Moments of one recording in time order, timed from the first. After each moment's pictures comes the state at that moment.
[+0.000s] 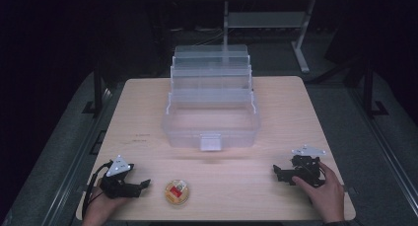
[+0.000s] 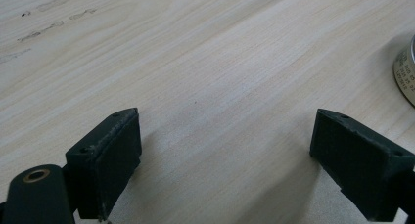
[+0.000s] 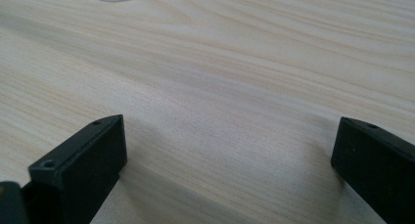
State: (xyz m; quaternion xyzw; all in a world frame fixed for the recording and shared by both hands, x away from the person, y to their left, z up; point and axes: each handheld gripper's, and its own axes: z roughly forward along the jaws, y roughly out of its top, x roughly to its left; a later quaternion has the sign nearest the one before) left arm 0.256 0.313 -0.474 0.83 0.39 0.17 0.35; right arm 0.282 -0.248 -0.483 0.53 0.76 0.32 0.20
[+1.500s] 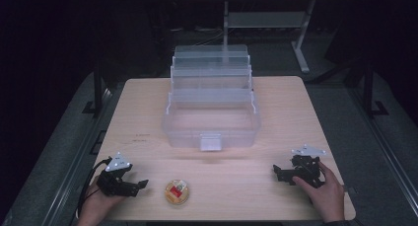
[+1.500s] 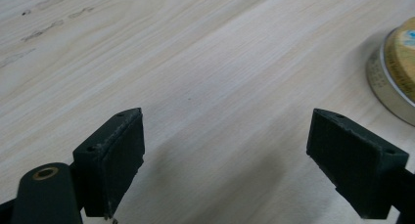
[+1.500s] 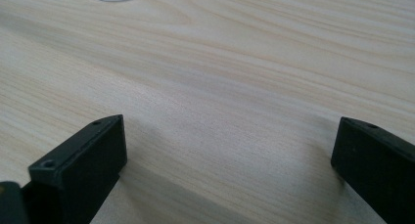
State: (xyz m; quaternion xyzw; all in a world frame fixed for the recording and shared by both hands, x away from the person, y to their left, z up) left arm 0.256 0.311 -0.451 0.85 0.39 0.14 0.32; right arm 0.282 -0.248 -0.483 0.53 0.76 0.32 0.20
